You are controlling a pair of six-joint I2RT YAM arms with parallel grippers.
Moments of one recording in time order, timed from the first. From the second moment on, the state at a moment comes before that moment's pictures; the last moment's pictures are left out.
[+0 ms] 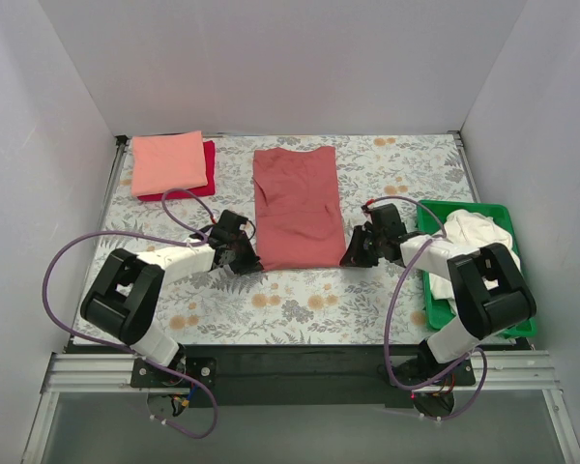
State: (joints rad) left arm -0.49 1.57 0.76 -0.21 0.09 -0.91; right arm 0.39 1.55 0.71 -0.09 -0.32 0.55
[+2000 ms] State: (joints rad) left arm -0.71 1.21 1.02 -0.61 -0.30 -1.08; right arm 0.69 0.99 0.88 -0.49 0.13 0.55
